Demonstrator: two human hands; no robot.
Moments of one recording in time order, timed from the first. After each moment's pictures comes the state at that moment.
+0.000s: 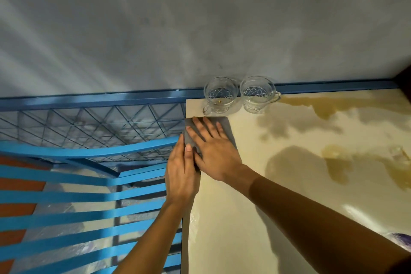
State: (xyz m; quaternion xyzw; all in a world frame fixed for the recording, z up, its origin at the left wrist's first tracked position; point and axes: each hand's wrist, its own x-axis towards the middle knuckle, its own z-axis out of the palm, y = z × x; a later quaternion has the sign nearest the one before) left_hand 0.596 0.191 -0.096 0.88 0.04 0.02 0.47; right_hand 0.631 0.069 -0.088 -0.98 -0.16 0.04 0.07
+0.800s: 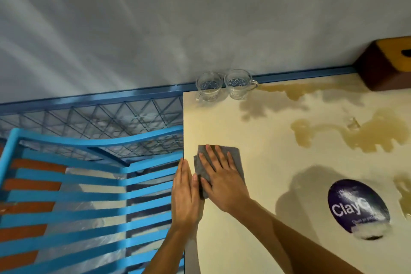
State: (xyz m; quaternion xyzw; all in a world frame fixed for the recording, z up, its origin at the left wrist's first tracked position) left_hand 0.460 0.205 -0.088 0.92 0.01 -0.04 0.39; right_hand 0.474 0.070 -0.081 -0.99 -0.07 0.07 0.12
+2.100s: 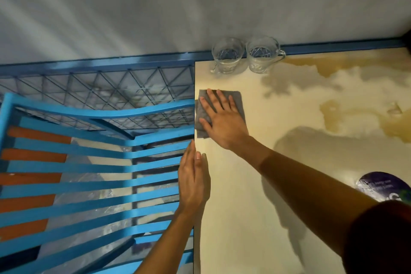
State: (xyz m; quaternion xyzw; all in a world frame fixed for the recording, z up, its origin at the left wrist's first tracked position) left_hand 0.462 0.202 -0.079 0.83 0.11 -0.01 0.55; right_hand 0.582 0.076 -0.080 -0.99 -0.10 0.08 0.07
